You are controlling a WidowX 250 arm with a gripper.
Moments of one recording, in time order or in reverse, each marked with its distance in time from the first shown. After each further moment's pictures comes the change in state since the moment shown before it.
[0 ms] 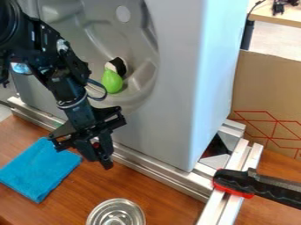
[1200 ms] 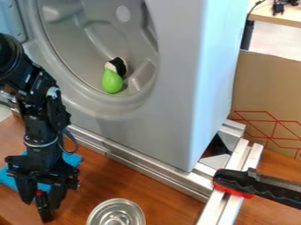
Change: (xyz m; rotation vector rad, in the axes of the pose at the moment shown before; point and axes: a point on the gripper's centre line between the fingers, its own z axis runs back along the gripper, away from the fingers) arm -0.015 0.094 -0.026 0.390 0.201 -0.502
